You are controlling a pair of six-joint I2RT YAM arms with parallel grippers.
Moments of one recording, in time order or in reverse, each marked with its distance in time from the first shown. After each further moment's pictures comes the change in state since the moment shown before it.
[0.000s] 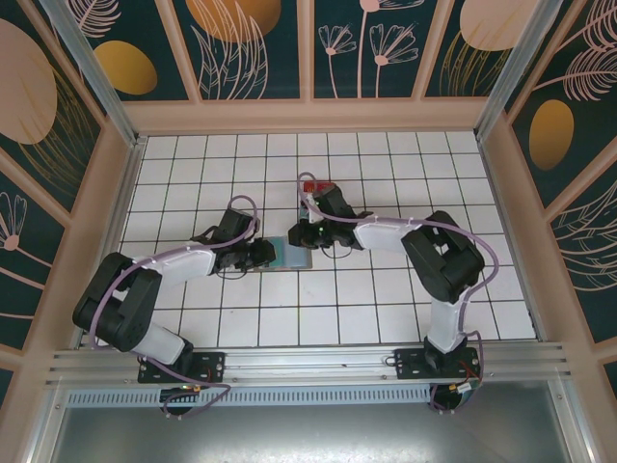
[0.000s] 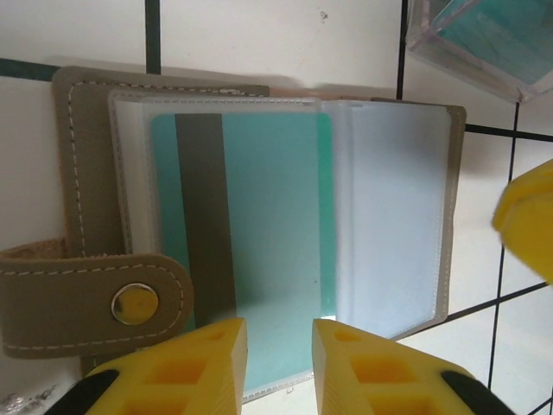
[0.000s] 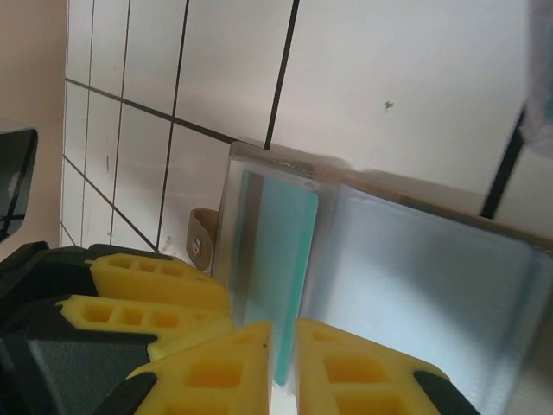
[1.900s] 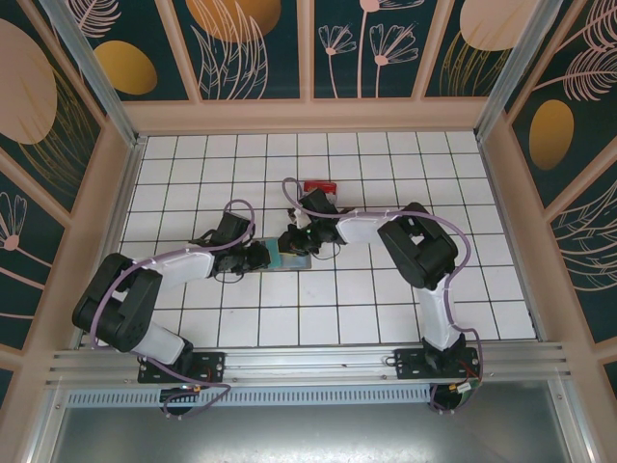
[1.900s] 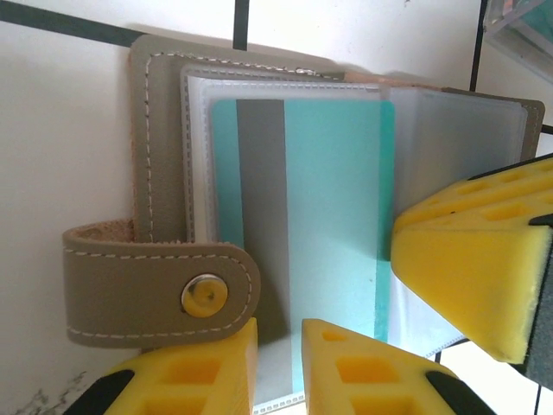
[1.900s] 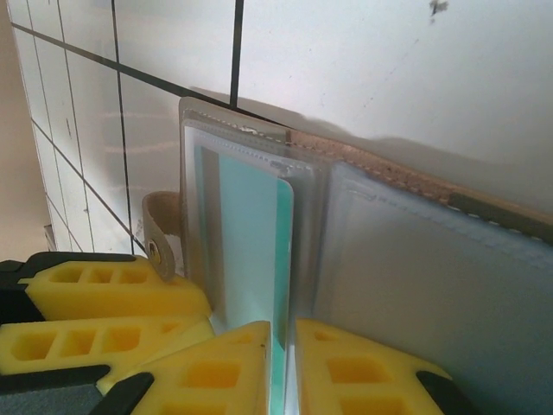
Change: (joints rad) left arm 0.012 -0.010 -0.035 -0.006 -0.048 -0.008; right arm 0.026 0.168 0.153 -0.130 -0.088 0.019
